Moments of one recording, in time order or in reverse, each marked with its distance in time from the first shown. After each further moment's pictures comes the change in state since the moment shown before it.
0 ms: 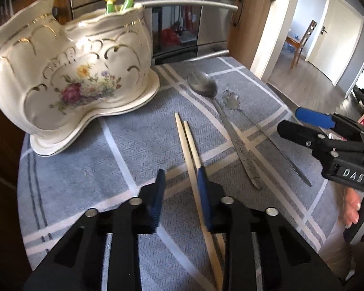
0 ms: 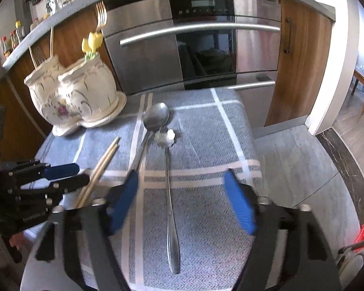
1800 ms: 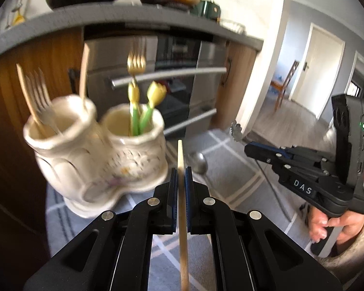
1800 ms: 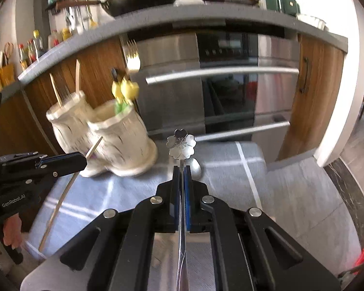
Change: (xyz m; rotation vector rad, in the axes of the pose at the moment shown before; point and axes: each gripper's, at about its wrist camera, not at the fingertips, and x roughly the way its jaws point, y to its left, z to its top) left arm -0.112 0.039 0.033 -0.013 -0.313 -0.092; right arm -0.034 0.043 0.061 -0.046 -0.216 0.079
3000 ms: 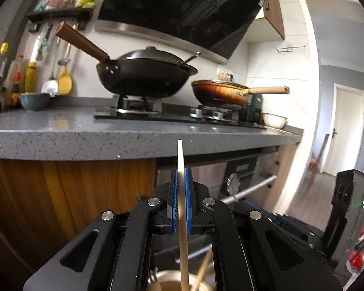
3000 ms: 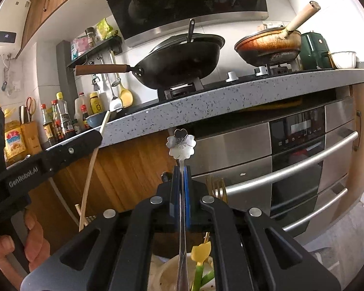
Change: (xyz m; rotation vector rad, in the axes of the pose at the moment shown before) left arm -0.021 0.092 0.131 -0.077 -0.489 0.218; right arm 0.076 0.074 0.132 0.049 -0.354 0.192
